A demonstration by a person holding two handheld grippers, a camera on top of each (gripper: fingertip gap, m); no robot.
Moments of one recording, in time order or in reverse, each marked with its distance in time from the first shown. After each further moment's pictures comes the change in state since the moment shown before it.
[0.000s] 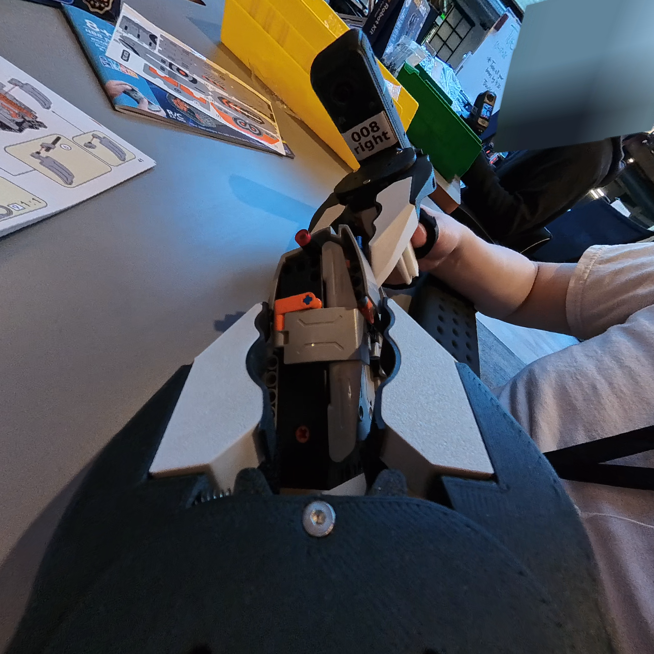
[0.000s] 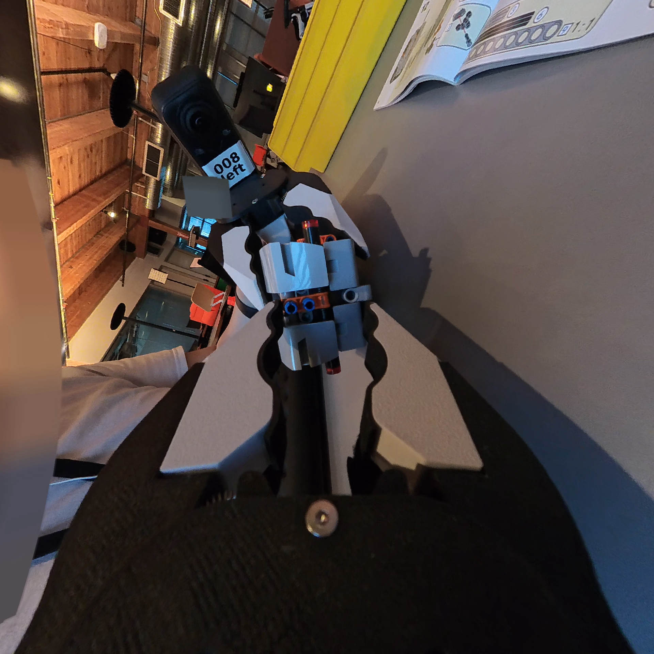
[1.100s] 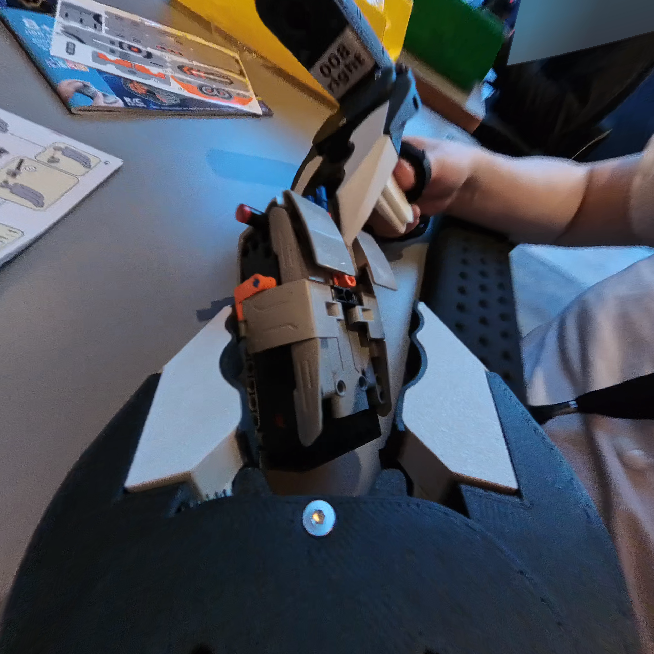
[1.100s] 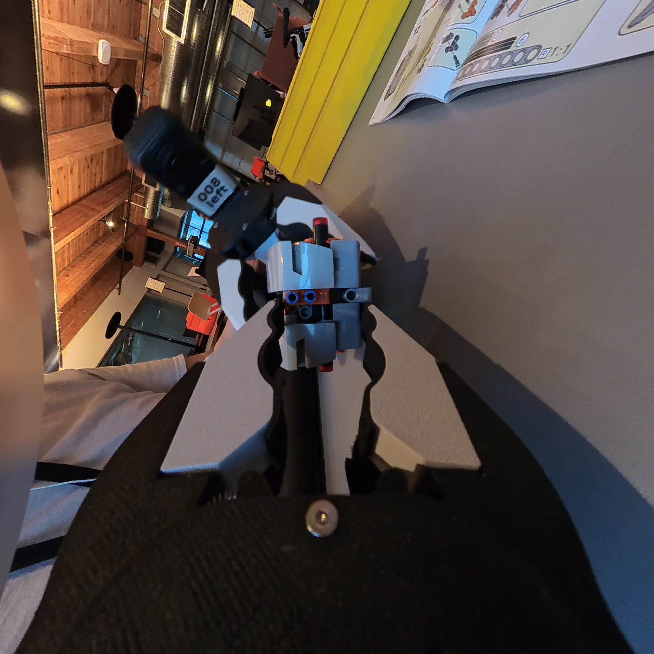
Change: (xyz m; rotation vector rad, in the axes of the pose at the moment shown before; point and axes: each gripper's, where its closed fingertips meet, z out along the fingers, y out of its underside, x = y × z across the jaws) left arm 0.005 0.020 0.002 -0.130 -0.020 0.217; right arm 0.003 -0.004 -0.002 0.033 0.008 -0.008
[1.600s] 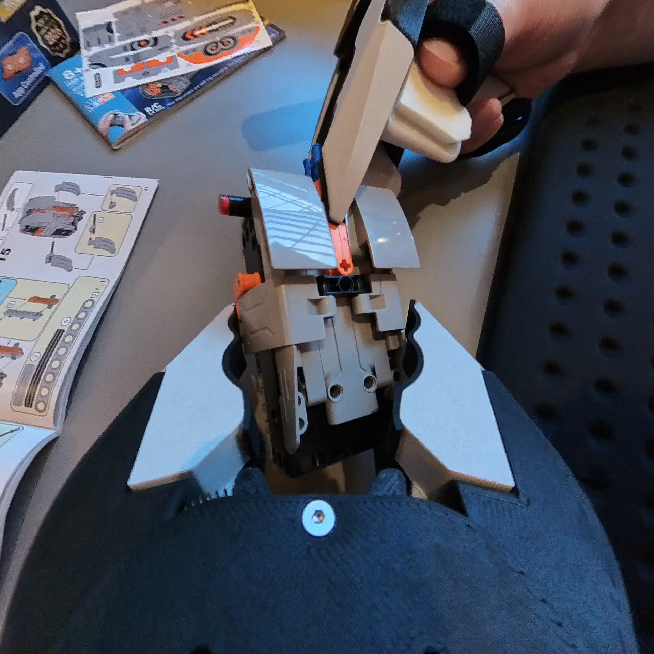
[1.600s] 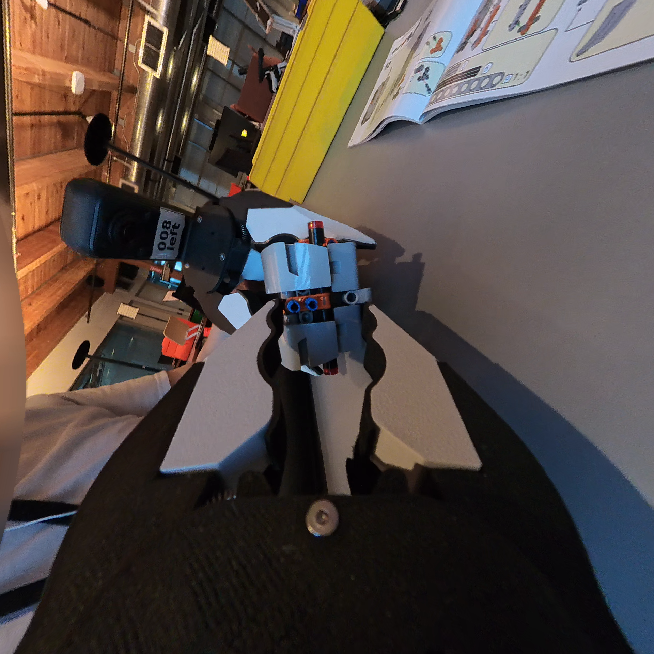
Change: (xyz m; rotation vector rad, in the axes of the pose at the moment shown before) left arm -0.020 0.015 0.008 -0.238 -0.240 0.380; right arm 0.002 -0.002 -0.003 0.076 0.081 -0.005
